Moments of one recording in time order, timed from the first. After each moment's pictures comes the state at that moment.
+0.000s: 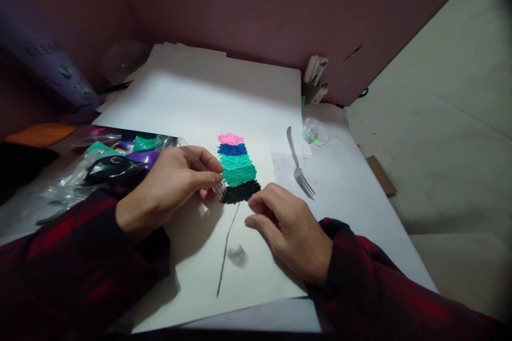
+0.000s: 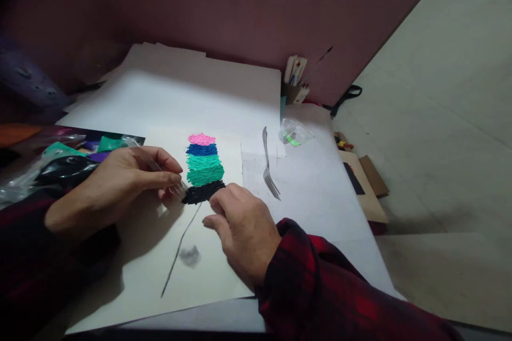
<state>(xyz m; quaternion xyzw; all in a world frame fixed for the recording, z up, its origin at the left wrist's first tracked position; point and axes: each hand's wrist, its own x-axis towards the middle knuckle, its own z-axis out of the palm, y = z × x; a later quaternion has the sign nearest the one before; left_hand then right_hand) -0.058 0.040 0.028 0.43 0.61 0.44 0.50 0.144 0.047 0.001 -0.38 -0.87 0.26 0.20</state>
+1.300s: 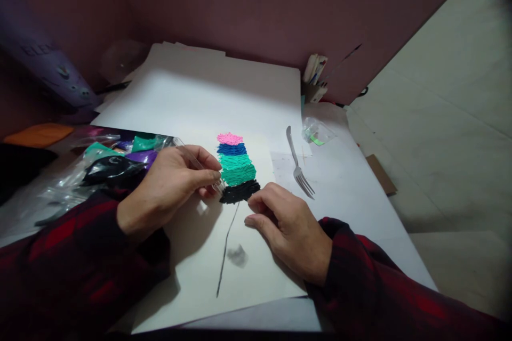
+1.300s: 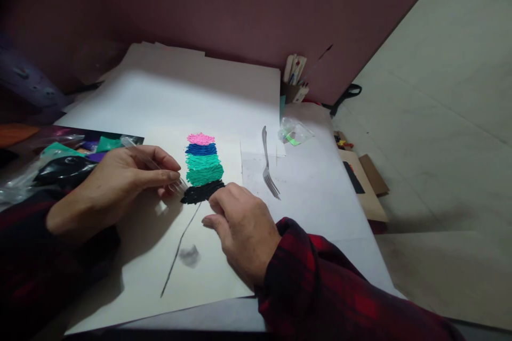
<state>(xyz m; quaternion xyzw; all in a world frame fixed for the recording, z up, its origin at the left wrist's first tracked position) -0.055 0.038 0.033 0.42 0.63 0.44 0.48 0.143 0.047 0.002 -0.37 -0.87 0.25 0.21</state>
